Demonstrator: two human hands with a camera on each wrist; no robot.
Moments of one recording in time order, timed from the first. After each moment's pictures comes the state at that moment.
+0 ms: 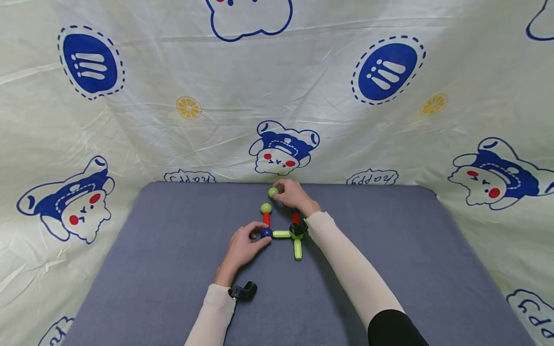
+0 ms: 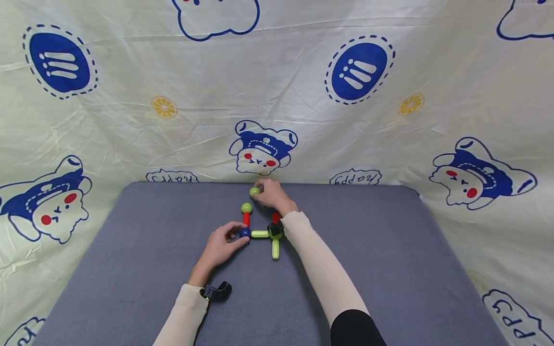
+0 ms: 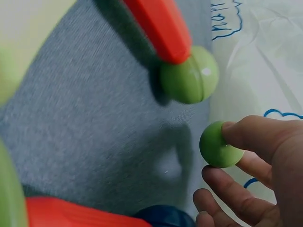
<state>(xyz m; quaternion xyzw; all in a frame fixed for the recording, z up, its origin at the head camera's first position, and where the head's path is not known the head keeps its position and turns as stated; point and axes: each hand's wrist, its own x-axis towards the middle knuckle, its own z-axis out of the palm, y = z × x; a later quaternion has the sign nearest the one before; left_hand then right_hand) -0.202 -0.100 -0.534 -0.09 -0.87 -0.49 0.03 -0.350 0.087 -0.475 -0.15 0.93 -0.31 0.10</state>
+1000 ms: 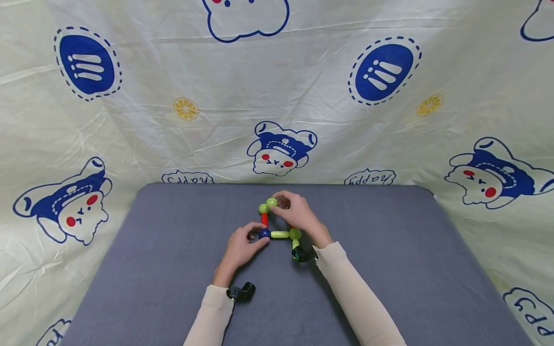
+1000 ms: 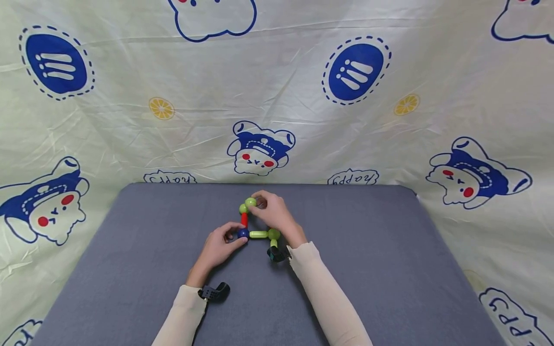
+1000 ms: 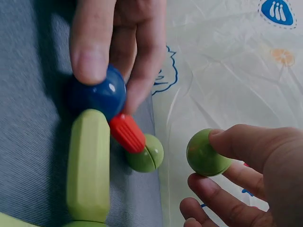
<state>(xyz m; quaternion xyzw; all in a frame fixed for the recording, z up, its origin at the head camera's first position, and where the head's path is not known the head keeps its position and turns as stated) -0.203 -0.101 -0.536 -0.10 -0.87 -0.48 0.04 -0.278 0.099 -0.471 -0.16 0.90 -0.41 0.03</state>
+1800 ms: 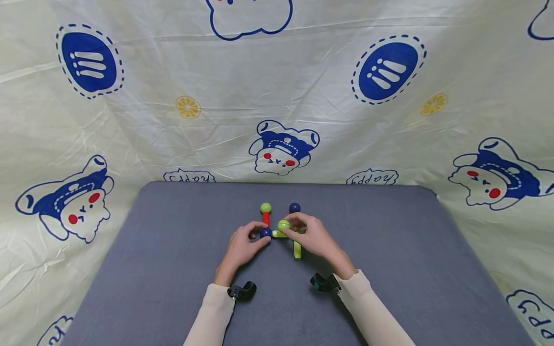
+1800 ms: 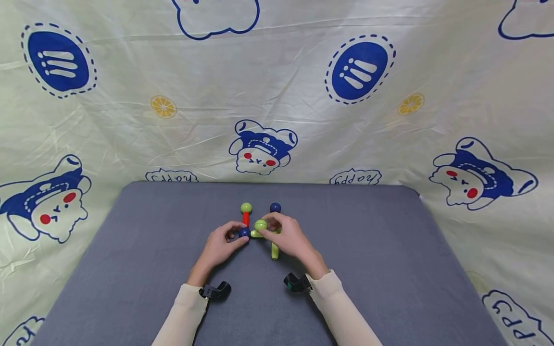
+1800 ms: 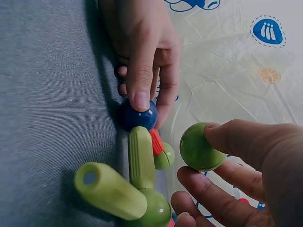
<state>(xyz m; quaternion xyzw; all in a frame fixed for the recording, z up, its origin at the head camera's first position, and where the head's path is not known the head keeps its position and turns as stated) -0.203 -0.101 -0.537 -0.10 -0.87 -0.49 0.04 -0.218 0.130 -0.478 -0.17 0.88 -0.44 0.06</state>
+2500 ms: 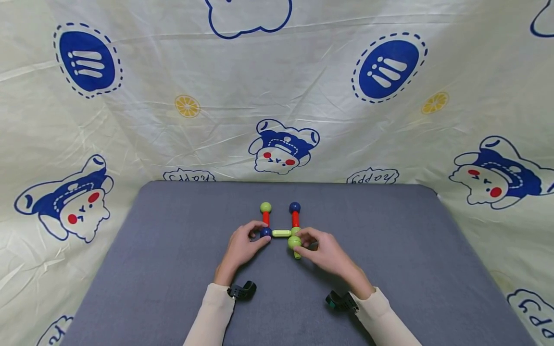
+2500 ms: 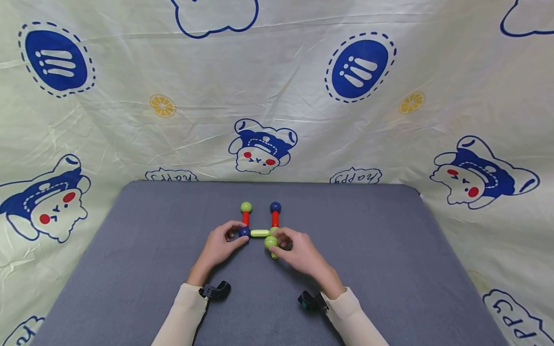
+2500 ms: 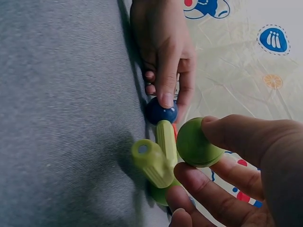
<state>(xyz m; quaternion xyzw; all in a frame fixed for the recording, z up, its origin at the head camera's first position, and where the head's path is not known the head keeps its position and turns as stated) -0.203 -0.100 -0.537 -0.09 -0.87 -0.48 0.03 -0.183 0.158 -0.488 -0.19 0.88 -0.43 0.05</state>
